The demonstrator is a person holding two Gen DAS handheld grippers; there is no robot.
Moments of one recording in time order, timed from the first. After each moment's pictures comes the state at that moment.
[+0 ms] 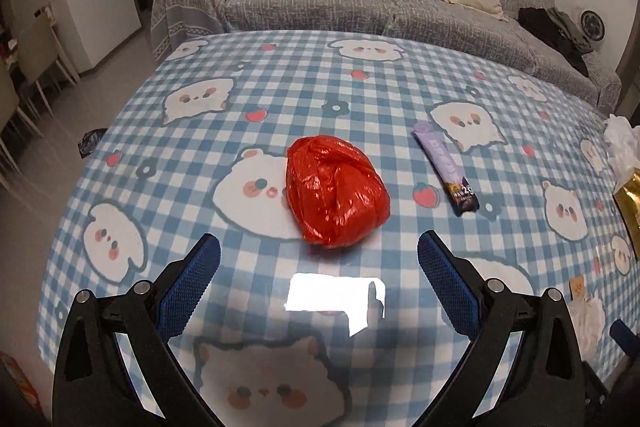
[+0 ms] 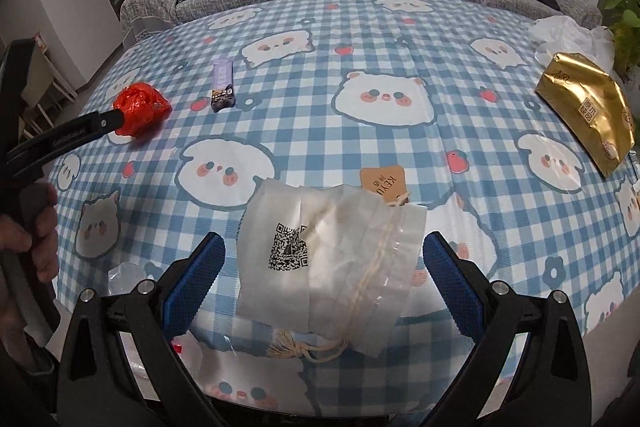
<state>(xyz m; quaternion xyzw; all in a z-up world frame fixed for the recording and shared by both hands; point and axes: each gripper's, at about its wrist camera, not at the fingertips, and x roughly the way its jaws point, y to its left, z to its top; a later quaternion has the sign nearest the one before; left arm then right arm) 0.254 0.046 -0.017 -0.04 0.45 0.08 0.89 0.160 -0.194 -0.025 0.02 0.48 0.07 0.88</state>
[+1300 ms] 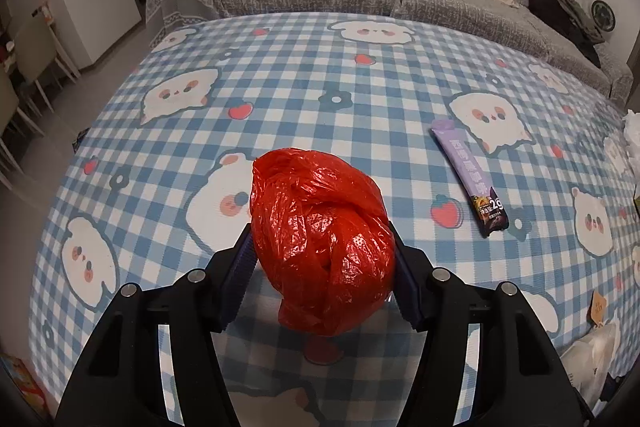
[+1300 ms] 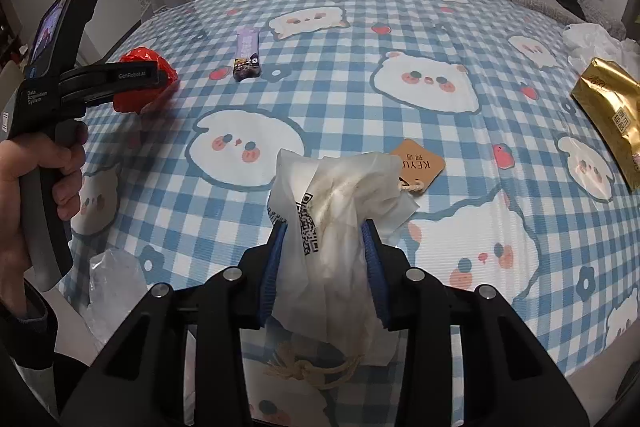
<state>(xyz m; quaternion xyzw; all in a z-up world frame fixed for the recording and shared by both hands) 0.286 0.042 -0.040 -0.03 0.47 0.09 0.88 0.165 -0.174 -0.049 0.00 0.49 0.10 0.87</state>
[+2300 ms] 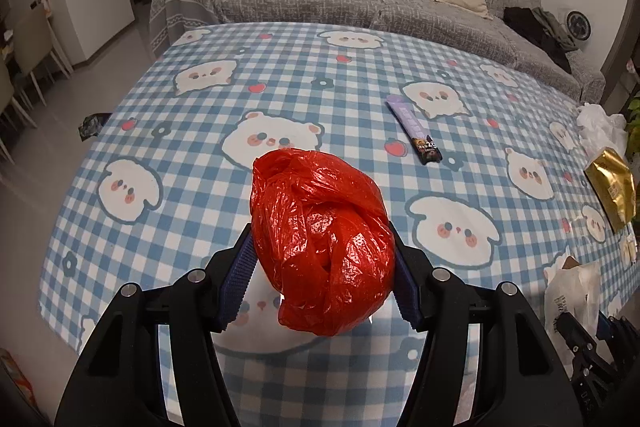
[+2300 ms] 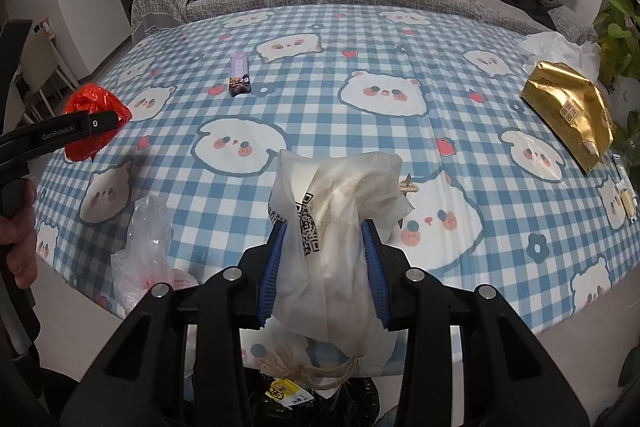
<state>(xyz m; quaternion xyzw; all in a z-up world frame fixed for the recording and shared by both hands) 0.179 0.035 0.001 -0.06 0.45 0.05 0.89 0.115 -0.190 -0.019 -0.01 0.45 0.06 0.89</state>
